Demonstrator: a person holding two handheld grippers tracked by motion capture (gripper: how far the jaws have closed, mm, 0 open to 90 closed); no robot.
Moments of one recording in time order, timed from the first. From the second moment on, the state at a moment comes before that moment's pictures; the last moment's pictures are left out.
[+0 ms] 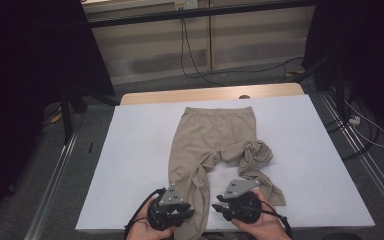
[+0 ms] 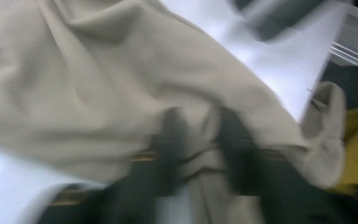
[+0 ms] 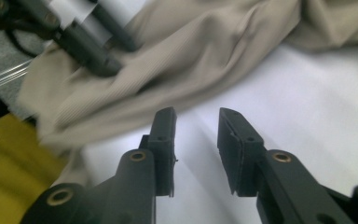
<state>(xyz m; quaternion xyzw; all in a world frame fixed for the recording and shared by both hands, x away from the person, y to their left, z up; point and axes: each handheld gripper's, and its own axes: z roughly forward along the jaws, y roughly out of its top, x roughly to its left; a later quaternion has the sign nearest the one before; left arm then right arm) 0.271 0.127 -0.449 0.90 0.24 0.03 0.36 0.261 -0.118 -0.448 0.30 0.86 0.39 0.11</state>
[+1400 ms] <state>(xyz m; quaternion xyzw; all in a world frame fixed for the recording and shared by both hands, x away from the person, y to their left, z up) 0.282 0.131 -0.448 0.89 0.26 0.04 0.37 0.267 -0.140 -0.448 0.34 0.85 0.39 0.12</state>
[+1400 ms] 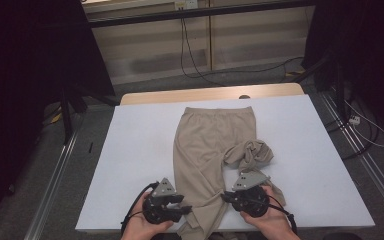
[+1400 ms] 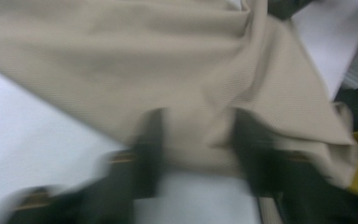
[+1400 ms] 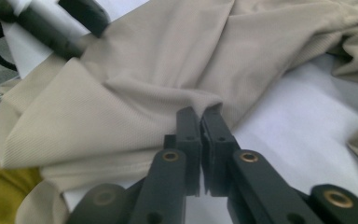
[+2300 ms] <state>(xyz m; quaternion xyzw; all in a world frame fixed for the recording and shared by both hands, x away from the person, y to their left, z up) 0.317 0.157 -0.426 0.85 0.31 0.11 0.40 0.285 -0.140 -0.448 0.36 0.83 0.39 0.15</state>
